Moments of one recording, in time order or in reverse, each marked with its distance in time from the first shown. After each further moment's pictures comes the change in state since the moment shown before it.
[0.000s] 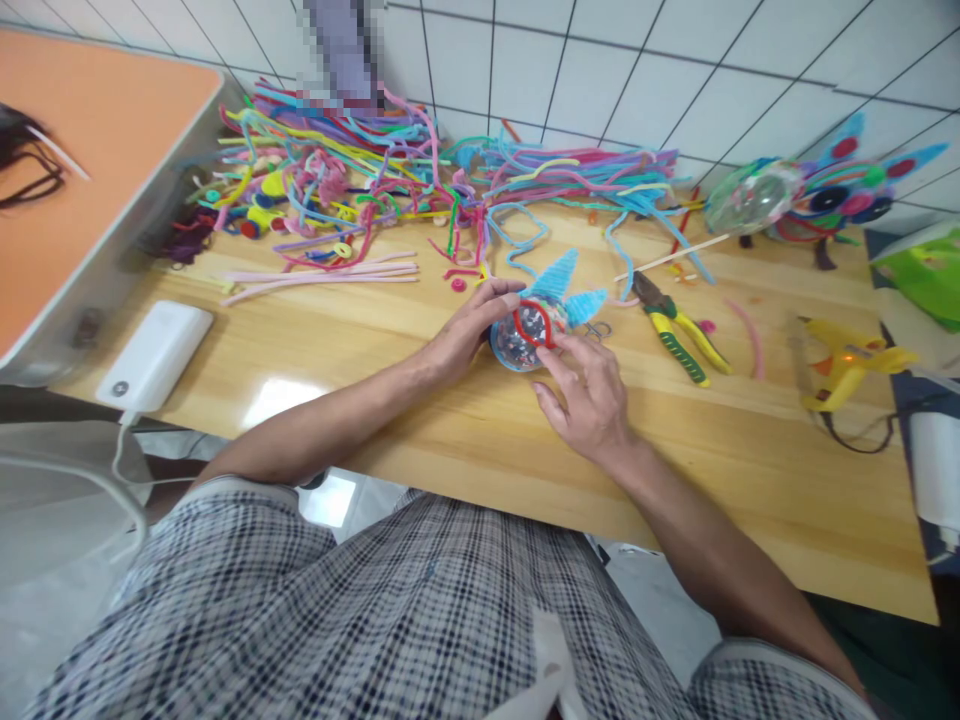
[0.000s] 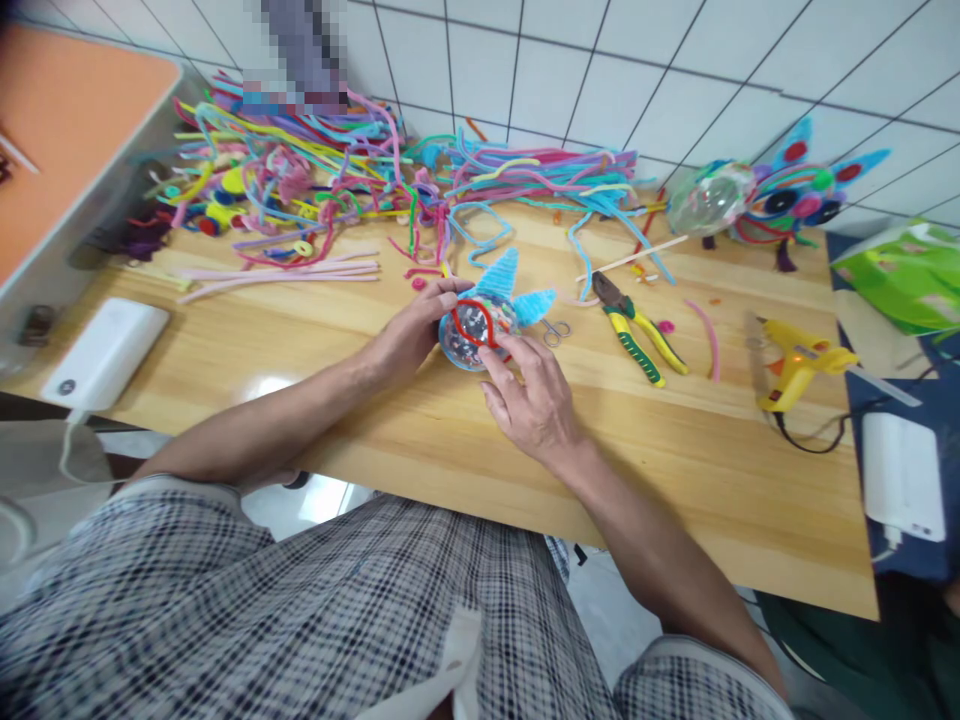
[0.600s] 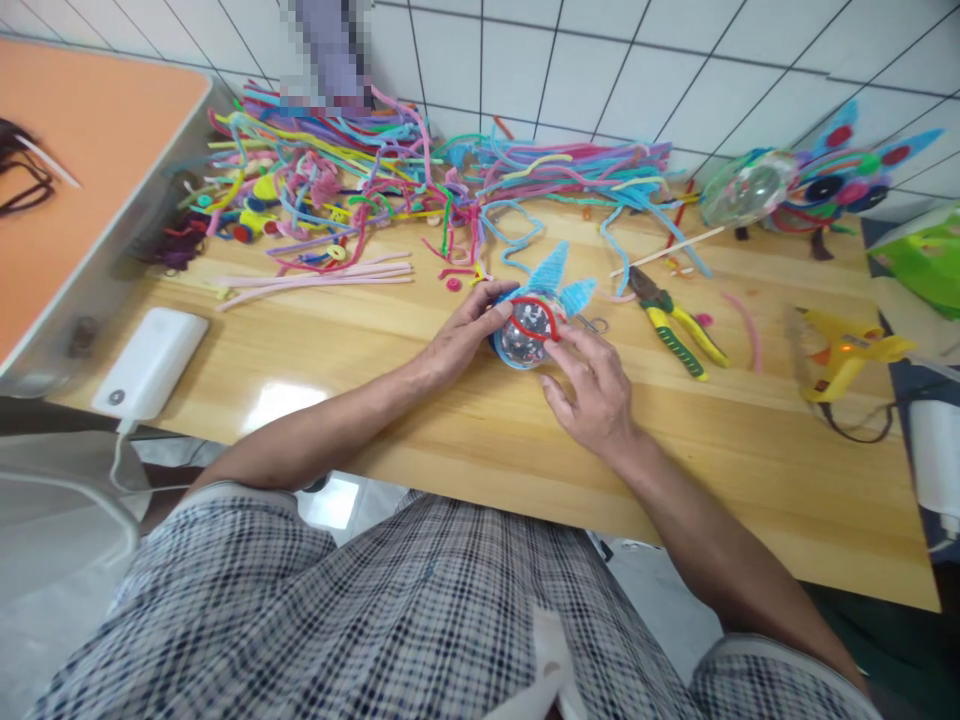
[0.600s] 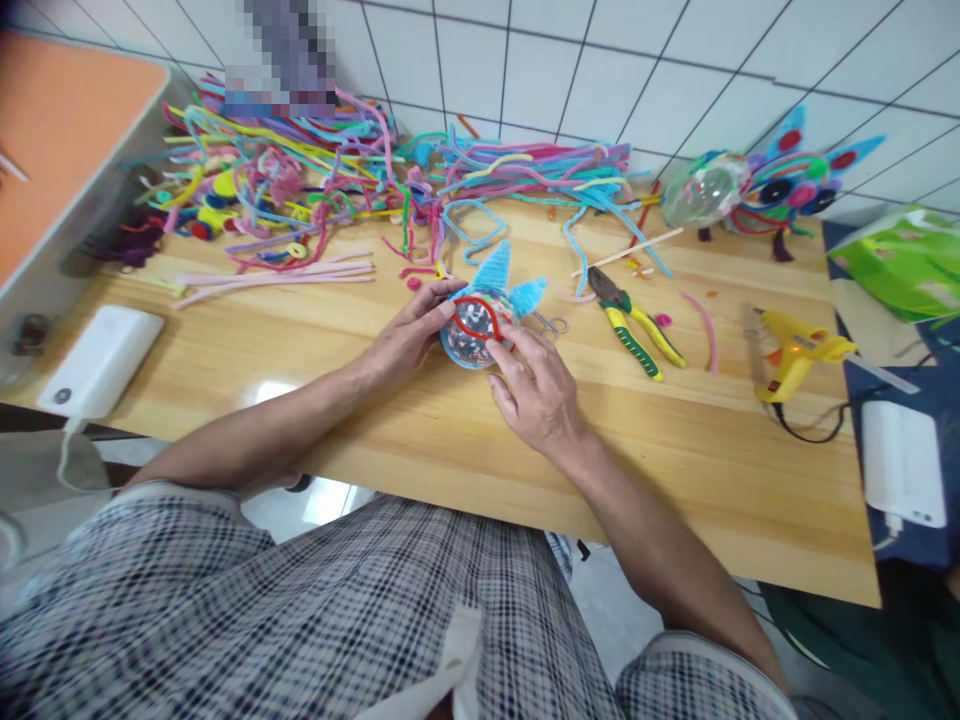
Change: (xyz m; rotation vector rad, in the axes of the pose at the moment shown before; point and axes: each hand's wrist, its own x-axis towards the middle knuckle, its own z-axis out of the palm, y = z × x) left_hand 0.001 -0.023 -0.017 0.043 -0.042 0.104; right_hand -0.005 0.010 0.000 0.083 0.027 0.052
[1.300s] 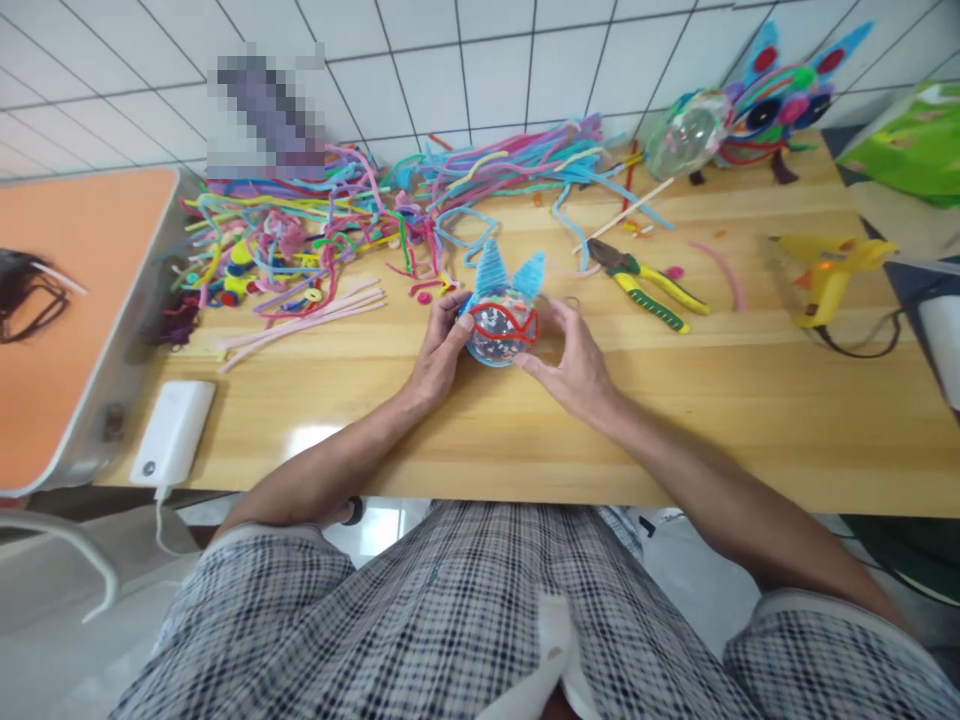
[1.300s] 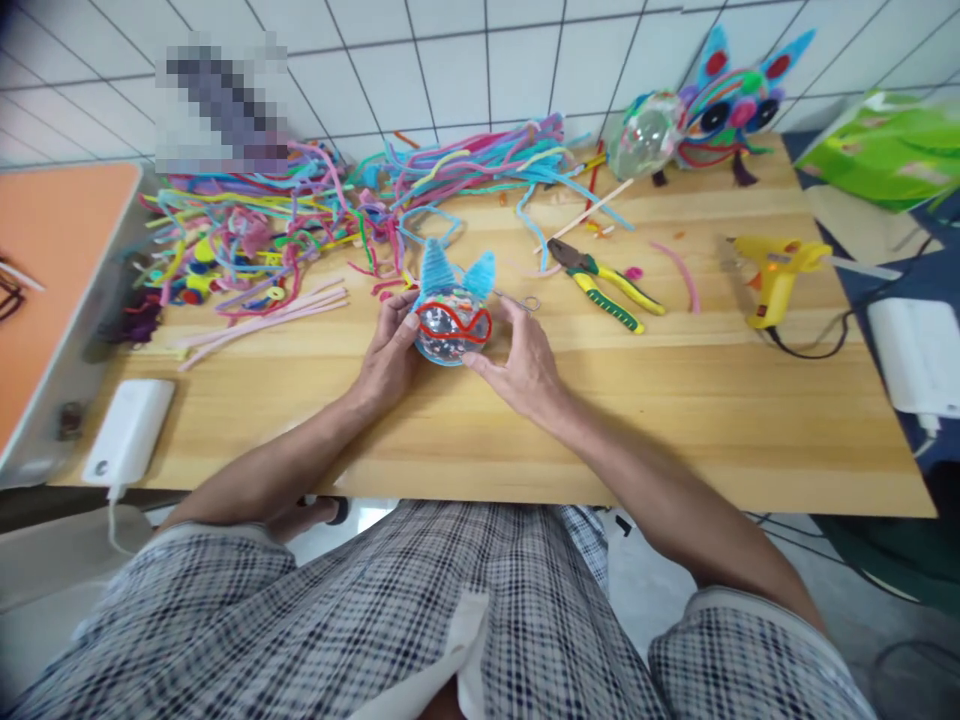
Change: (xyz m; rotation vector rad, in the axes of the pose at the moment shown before) left_hand -0.013 -0.011 0.003 0.089 0.075 0.059; right_hand -0.009 0.007 0.021 0.265 -0.017 0.568
